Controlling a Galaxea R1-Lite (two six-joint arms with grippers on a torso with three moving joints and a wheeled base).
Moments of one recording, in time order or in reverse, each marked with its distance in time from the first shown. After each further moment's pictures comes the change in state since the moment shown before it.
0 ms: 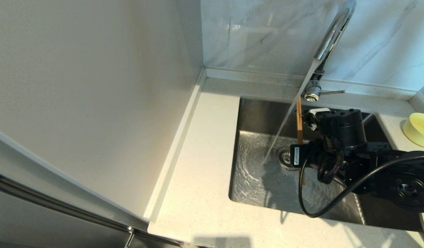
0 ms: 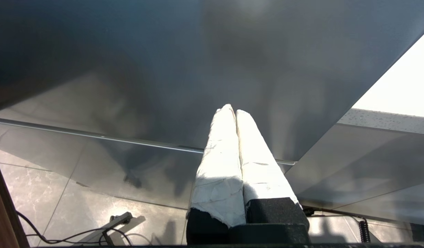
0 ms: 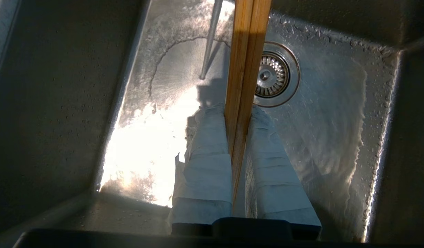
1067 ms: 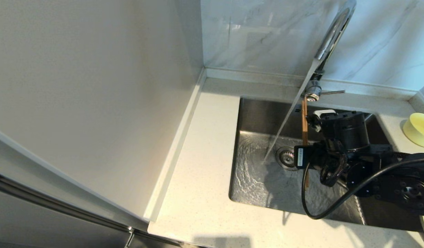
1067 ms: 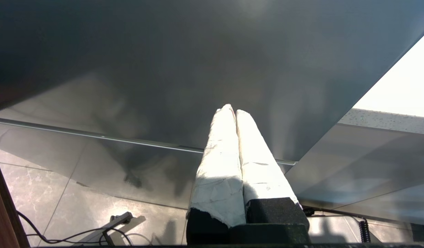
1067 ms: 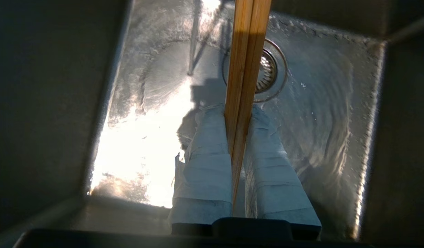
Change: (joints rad) left arm 0.000 0.000 0.000 0.000 0.000 0.000; right arm -0.003 -0.025 0.033 0.008 -0.047 0.022
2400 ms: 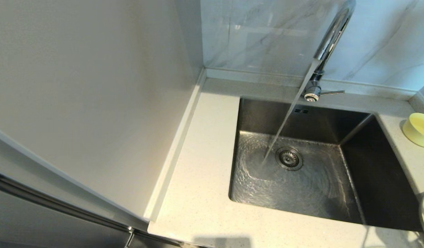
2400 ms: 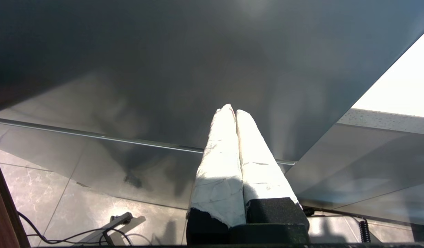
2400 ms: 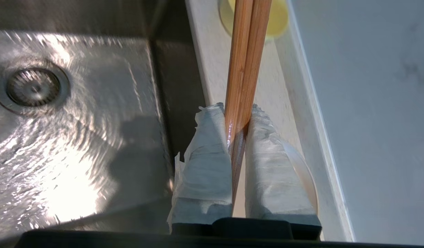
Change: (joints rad) left arm 0.000 0.000 0.000 0.000 0.000 0.001; right arm -0.460 -0.602 0.181 0.259 -0.122 -0.233
